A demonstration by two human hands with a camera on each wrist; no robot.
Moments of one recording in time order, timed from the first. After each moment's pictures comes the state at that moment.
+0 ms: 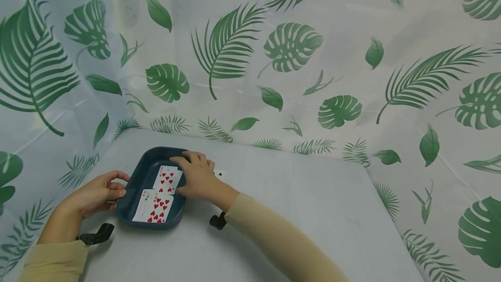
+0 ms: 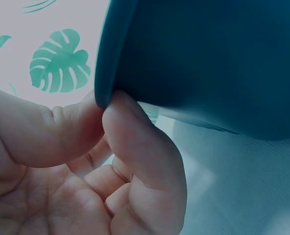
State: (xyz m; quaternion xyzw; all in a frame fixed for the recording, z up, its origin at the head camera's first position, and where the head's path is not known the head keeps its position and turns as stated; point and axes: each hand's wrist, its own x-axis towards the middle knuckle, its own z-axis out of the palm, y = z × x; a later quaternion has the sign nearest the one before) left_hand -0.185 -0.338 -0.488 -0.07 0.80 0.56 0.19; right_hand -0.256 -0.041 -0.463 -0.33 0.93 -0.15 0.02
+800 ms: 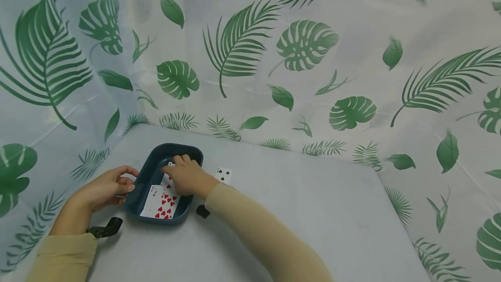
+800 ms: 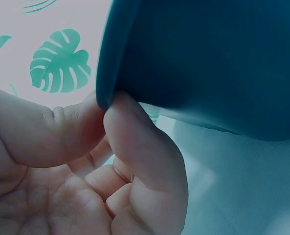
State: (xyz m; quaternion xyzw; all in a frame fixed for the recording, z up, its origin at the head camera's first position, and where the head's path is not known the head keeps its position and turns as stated) left_hand -0.186 -0.342 -0.487 -0.06 0.80 0.57 0.20; right_hand -0.271 -0.098 -0.476 -0.41 0.91 0.03 0.07
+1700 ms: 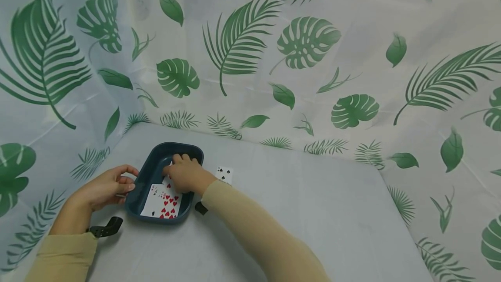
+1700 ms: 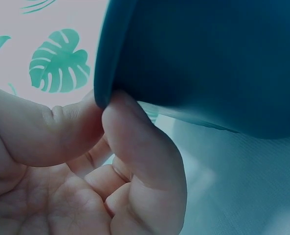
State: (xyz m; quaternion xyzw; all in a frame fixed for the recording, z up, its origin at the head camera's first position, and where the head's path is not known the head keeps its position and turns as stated) left_hand -0.187 -0.341 -0.489 -0.07 0.80 0.56 0.19; right_hand -0.281 -0.107 -0.484 -0.40 0.91 0.04 0.09
